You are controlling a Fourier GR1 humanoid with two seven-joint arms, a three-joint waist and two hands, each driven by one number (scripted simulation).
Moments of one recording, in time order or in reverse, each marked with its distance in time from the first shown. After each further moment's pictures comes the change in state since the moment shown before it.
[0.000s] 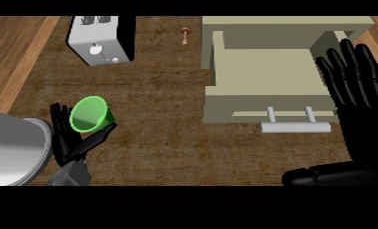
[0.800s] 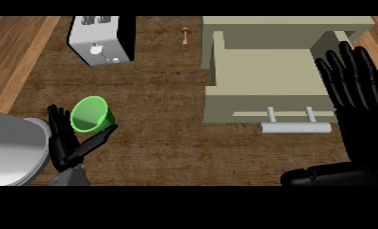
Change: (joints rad) left arm 0.122 -0.047 -0.044 -0.264 -0.082 0.147 0.147; right arm 0.014 -0.001 0.005 0.009 0.009 0.006 -0.028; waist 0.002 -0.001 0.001
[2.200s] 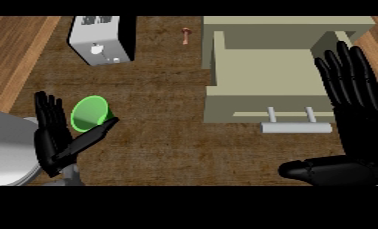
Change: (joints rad) left arm 0.176 -0.075 -0.148 -0.623 -0.167 0.165 0.401; right arm 0.002 -0.007 -0.008 0.049 0.011 -0.006 -0.050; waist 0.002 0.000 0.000
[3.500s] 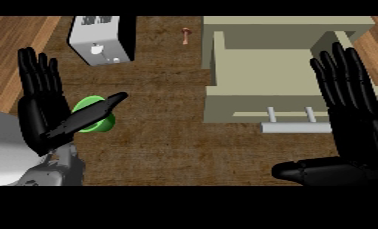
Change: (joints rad) left arm -0.144 -0.005 -0.111 -0.325 -0.176 0.067 0.296; right arm 0.007 0.016 0.037 -0.007 0.027 -0.034 -0.010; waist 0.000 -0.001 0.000
